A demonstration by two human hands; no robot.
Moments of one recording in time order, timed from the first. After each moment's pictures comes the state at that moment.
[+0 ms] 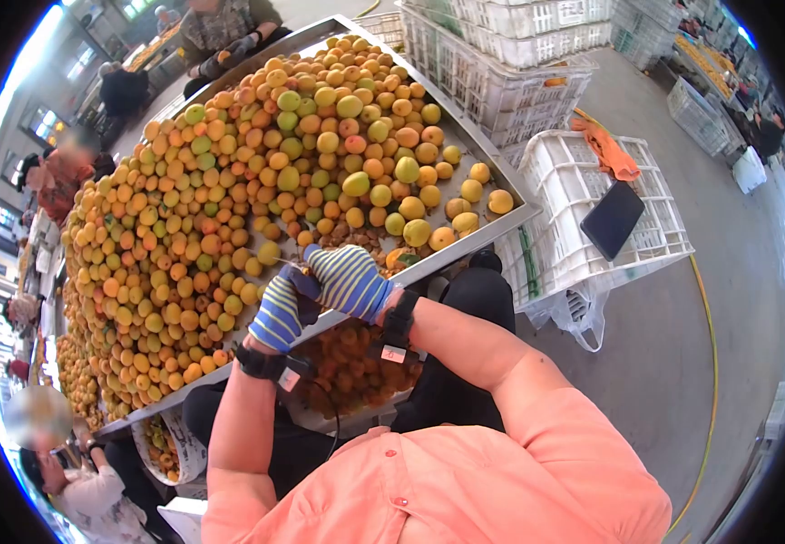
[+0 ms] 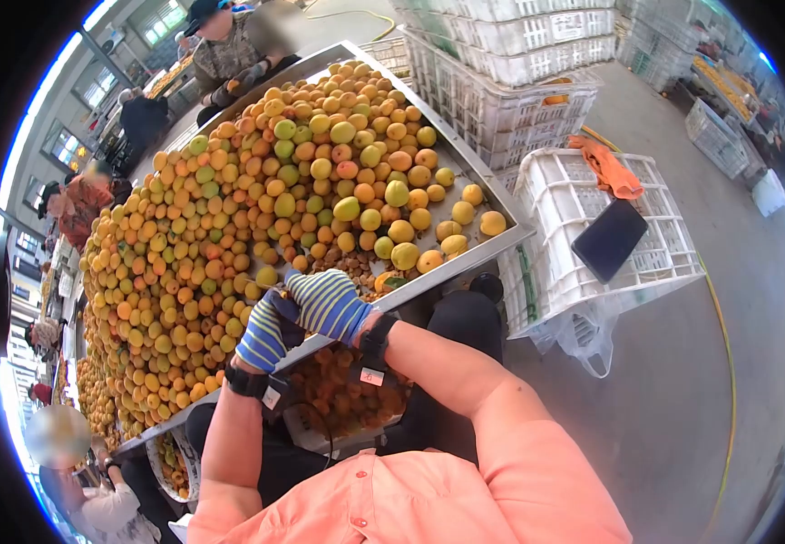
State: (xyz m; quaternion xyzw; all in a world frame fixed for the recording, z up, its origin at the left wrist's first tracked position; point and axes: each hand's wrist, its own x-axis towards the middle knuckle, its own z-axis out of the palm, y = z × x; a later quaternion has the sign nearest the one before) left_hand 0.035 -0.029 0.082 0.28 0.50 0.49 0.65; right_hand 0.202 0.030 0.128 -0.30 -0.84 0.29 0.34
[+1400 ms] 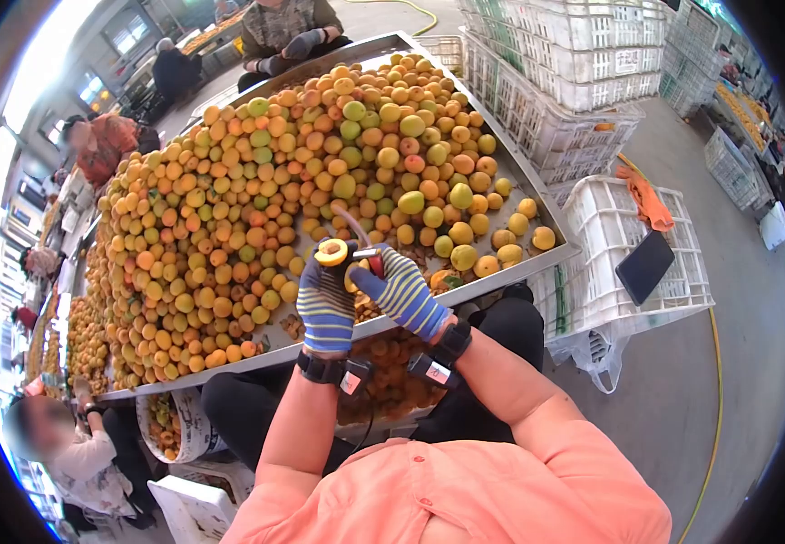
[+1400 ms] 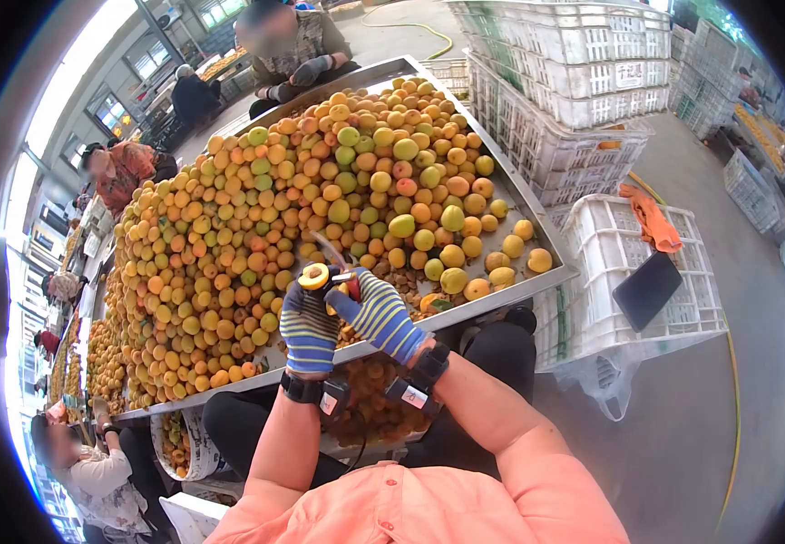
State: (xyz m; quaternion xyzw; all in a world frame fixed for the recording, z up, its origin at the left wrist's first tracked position) left_hand 0.069 -0.026 0.120 0.22 0.31 0.77 0.51; right_hand 0.197 0.022 0.128 -0.27 -0.63 0.58 0.44
